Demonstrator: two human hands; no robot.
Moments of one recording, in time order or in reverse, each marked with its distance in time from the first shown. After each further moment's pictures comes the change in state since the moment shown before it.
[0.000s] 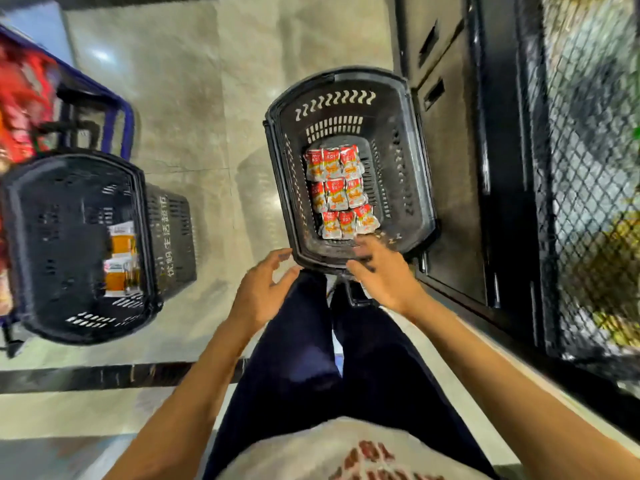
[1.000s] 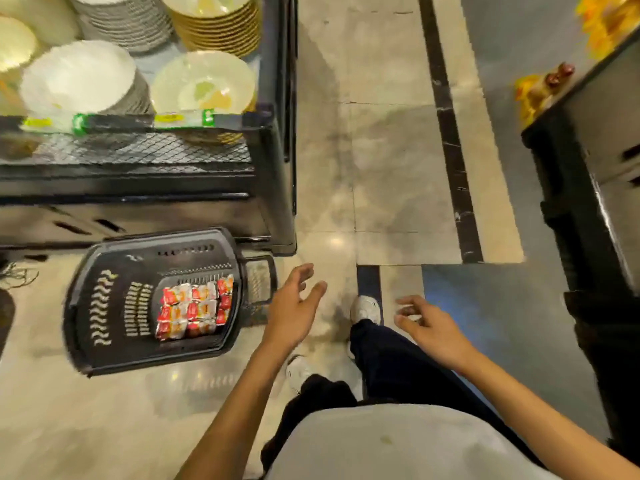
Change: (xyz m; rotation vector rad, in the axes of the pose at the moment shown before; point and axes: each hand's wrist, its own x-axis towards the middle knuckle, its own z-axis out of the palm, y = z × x) left_hand -0.187 0.028 0.071 0.510 -0.978 0.719; right_hand -0.336 0.024 0.291 1.024 1.064 0.697
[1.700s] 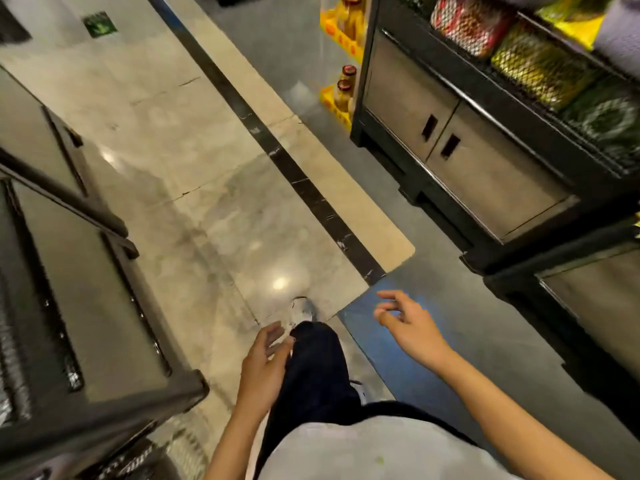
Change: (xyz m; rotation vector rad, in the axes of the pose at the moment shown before) left_hand 0.162 0.163 0.263 0.246 -0.378 0.036; right_hand 0.092 0.120 -0.272 0.537 0.468 0.197
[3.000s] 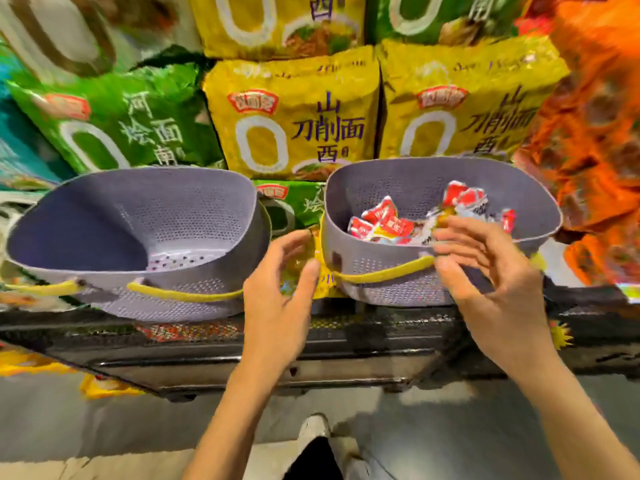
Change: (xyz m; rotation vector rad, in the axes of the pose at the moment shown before) left_hand 0.341 0.648 0.451 0.056 -0.862 1.126; right_hand 0.242 -0.162 -0.529 0.220 1.437 -0.383
